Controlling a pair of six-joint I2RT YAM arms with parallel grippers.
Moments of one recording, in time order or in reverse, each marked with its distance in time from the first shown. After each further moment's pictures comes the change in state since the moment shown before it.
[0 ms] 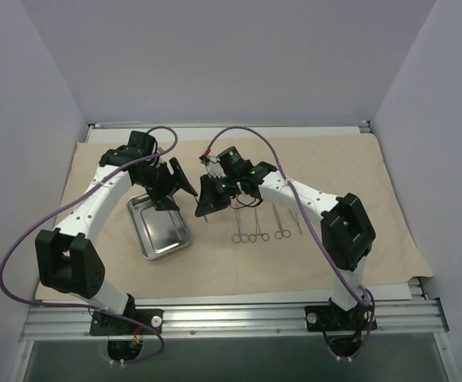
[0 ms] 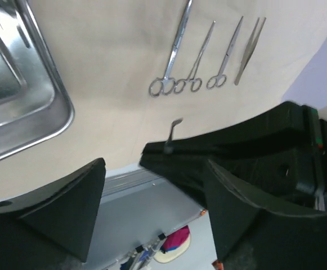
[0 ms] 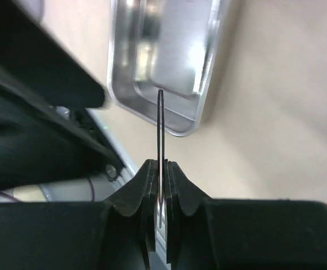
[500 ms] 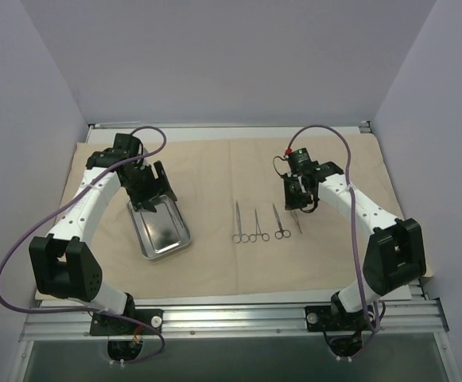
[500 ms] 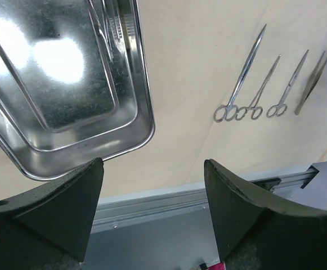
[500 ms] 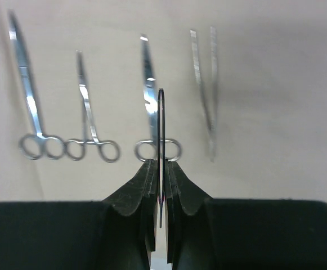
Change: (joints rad) left arm 0.105 -0.036 -0.022 -0.064 -0.176 0.201; right arm -0.362 -0.320 -0.315 -0.312 0.568 -0.214
